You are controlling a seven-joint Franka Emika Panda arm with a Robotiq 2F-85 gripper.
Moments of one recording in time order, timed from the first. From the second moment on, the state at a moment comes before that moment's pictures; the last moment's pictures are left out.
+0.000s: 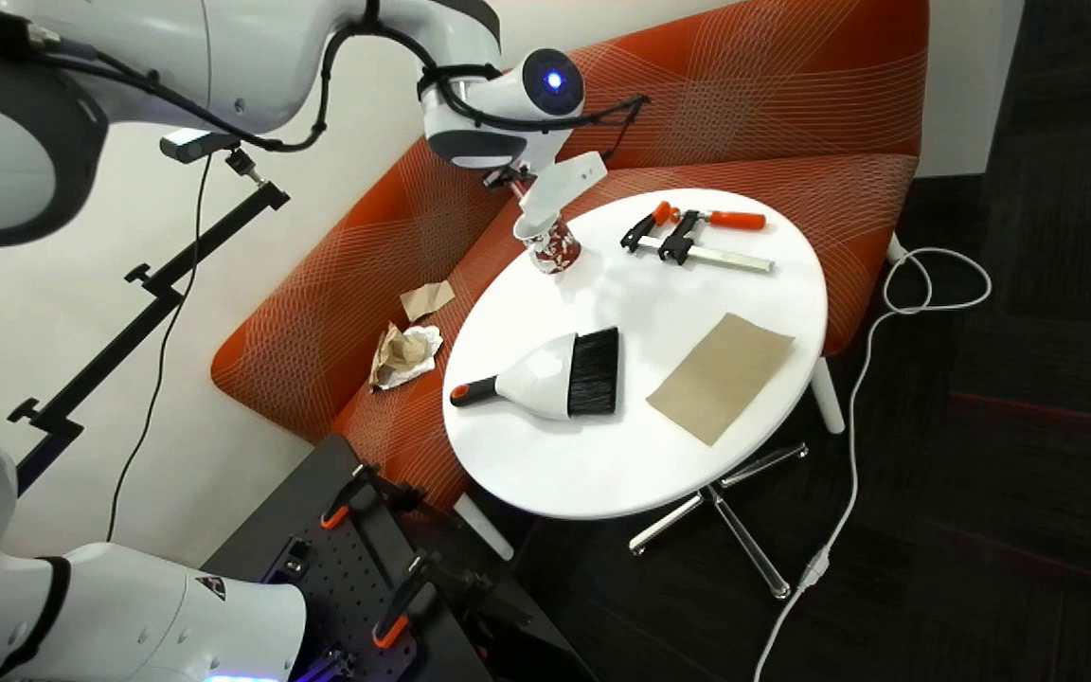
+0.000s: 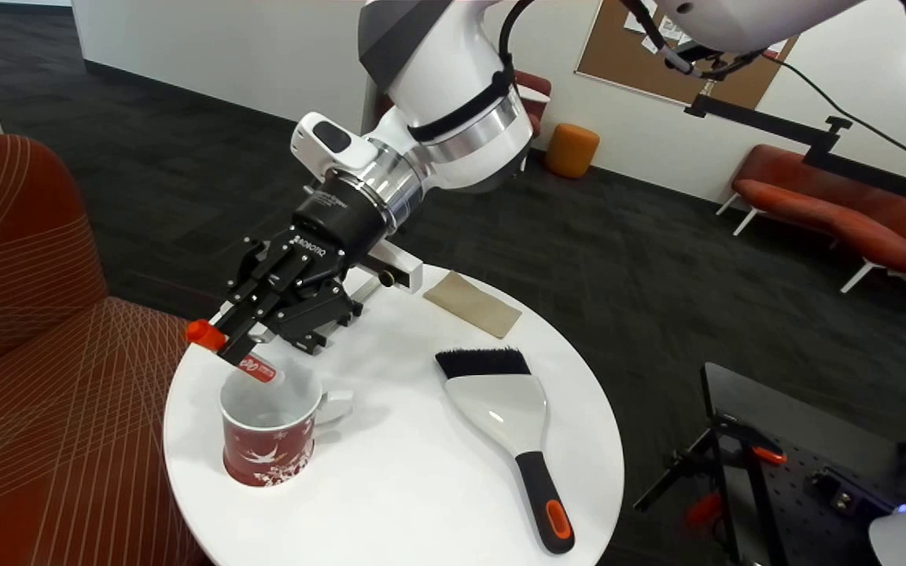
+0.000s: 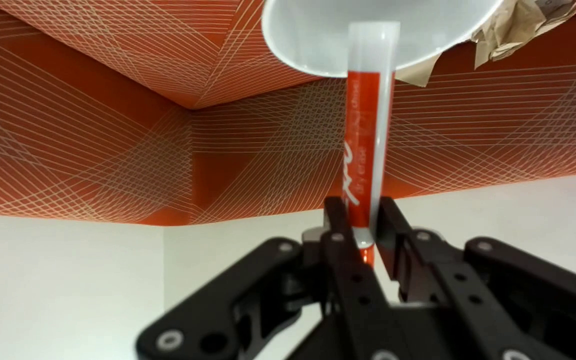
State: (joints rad) arm -0.10 0.82 0.18 -1.55 1.15 2.15 -2.11
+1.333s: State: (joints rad) arm -0.06 0.82 0.15 -1.56 1.14 2.15 -2.10
